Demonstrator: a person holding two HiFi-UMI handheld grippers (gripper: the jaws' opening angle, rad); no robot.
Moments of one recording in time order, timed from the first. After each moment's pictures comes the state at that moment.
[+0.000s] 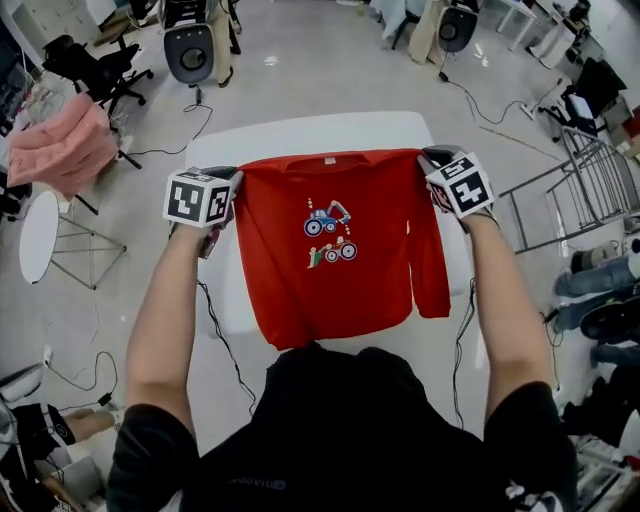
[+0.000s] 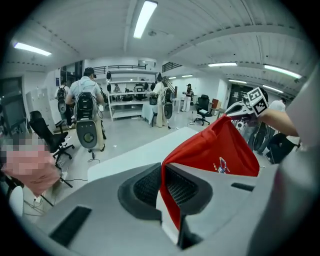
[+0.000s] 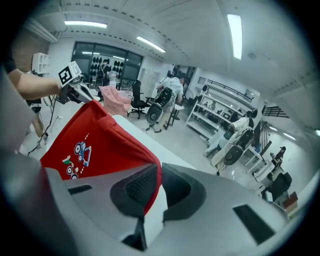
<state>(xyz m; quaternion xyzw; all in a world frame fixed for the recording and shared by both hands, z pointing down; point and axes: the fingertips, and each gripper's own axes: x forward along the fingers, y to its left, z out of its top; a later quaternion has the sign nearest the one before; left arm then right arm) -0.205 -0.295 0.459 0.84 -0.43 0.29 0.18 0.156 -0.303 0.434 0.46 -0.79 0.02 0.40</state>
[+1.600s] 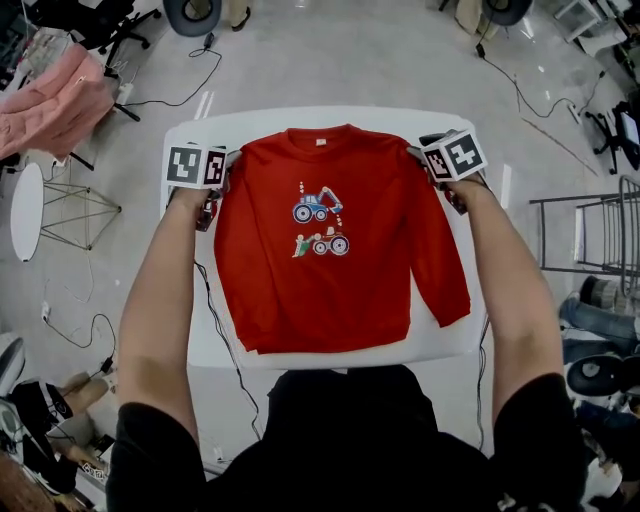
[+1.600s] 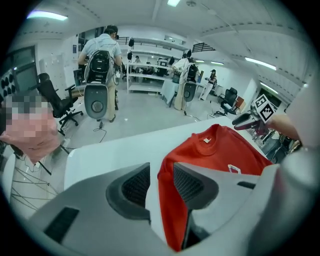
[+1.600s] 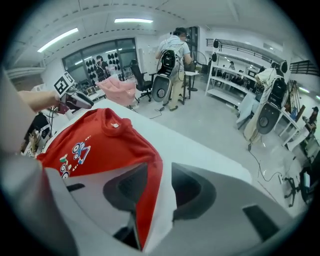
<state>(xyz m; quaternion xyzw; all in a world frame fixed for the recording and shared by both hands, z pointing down) -0.217 -0.464 0.607 0.75 -0.47 0.34 0.32 0.164 -0.504 0.619 0.35 -0.80 0.21 0.45</state>
